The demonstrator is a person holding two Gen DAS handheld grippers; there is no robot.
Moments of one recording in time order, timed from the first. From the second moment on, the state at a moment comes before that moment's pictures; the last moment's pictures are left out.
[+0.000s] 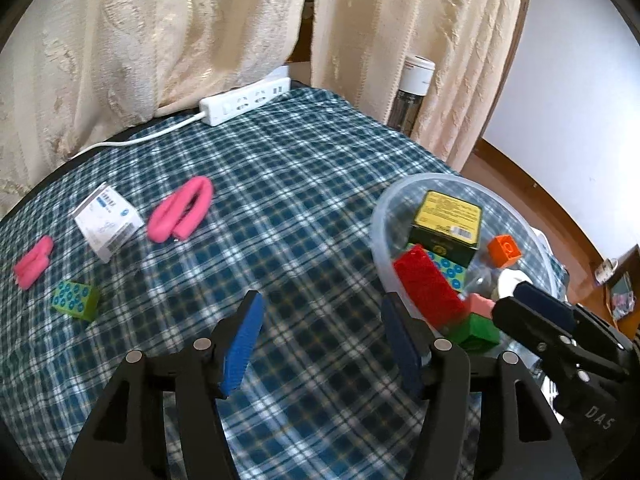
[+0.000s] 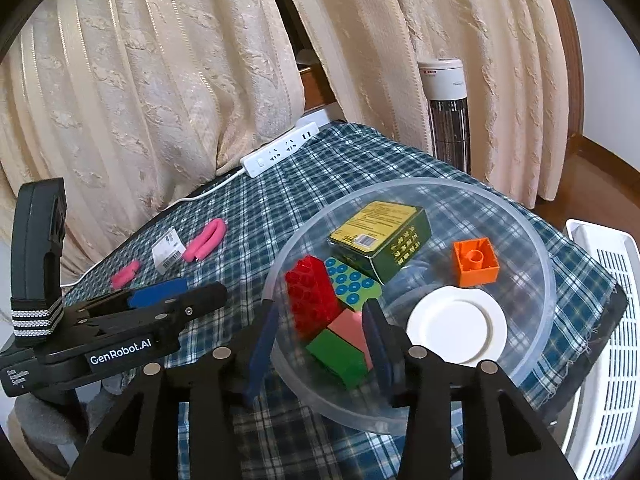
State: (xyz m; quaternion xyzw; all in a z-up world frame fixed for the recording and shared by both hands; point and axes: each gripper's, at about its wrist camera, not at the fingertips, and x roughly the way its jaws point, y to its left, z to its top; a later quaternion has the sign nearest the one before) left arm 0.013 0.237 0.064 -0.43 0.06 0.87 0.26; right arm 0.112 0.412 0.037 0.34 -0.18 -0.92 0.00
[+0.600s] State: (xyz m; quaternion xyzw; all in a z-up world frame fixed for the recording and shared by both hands) left arm -0.018 0.153 0.054 -0.44 0.03 0.88 0.18; right arm 0.094 0.380 0.043 0.34 -0.17 -0.92 0.03
